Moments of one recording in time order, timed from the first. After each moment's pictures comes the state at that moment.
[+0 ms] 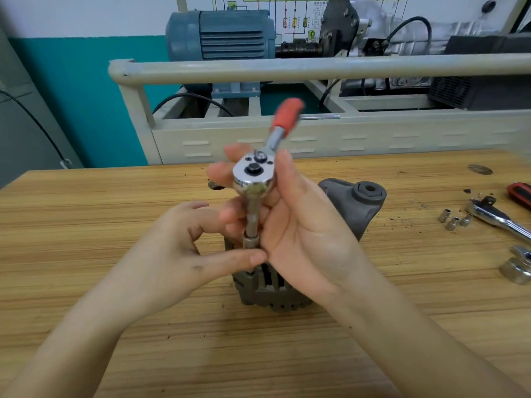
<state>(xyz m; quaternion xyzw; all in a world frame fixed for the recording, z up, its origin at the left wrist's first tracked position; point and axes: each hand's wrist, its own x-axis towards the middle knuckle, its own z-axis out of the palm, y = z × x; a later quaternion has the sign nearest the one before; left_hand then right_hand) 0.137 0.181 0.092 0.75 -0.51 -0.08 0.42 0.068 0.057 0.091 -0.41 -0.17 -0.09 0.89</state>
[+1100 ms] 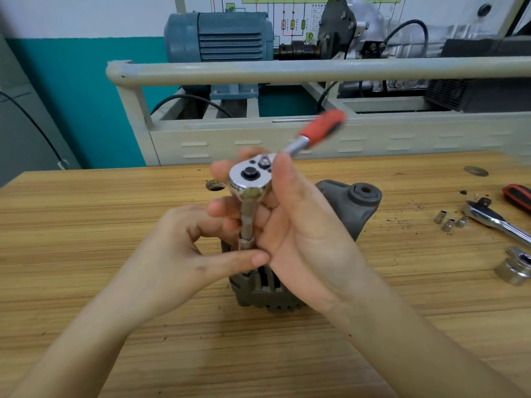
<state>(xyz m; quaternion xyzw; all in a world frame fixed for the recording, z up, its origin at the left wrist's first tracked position) 0.136 0.176 0.086 0.71 -0.51 -0.07 0.48 0.062 0.058 0.094 -0.40 -0.17 -0.10 0.89</state>
